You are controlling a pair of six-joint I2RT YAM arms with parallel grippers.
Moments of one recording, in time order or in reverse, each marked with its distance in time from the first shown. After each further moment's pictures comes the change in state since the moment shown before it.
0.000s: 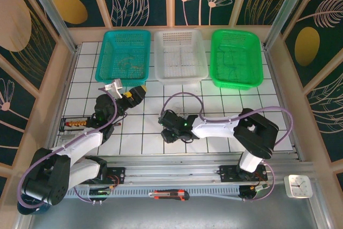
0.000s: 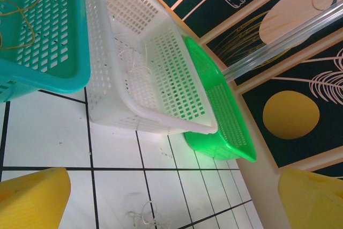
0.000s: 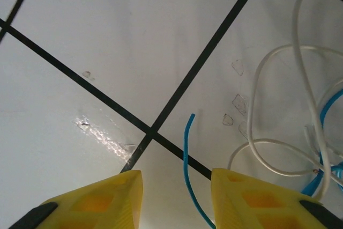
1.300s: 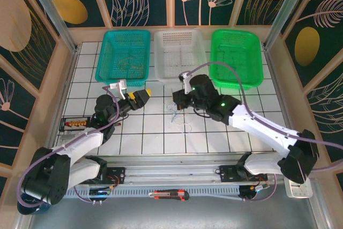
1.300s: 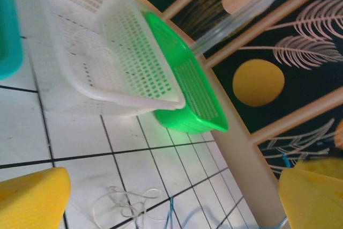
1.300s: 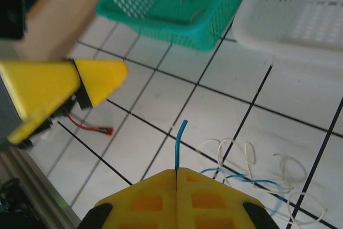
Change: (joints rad) left arm -0.030 0.005 0.000 0.059 0.161 0.047; right arm -0.299 -0.443 0.122 0.010 -0.168 -0.016
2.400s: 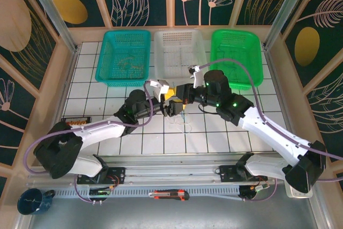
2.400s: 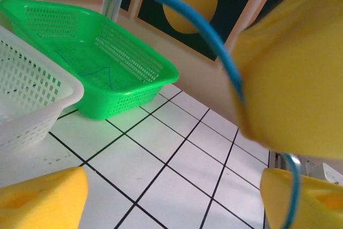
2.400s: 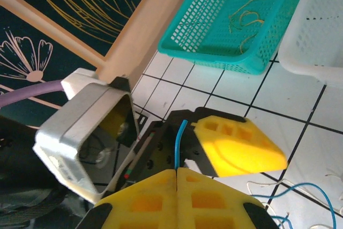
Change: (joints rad) left arm -0.396 0.282 0.281 0.010 -0.094 0.451; right arm -0.076 -0.093 -0.008 0.075 -0.208 0.146
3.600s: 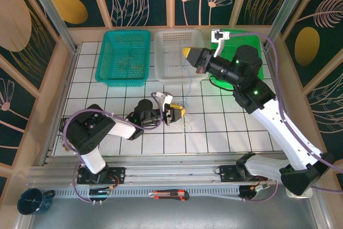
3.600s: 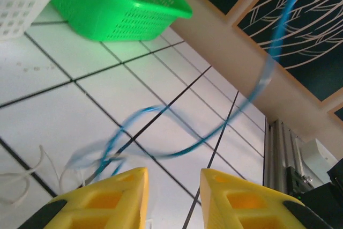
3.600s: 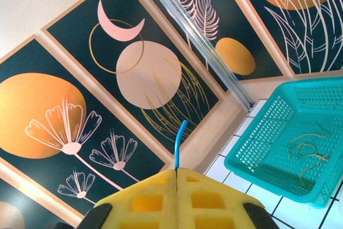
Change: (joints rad) left arm -0.006 0.332 -0.120 0.338 0.071 -0.165; right arm -0.164 0.005 0.314 0.136 -0.126 0.090
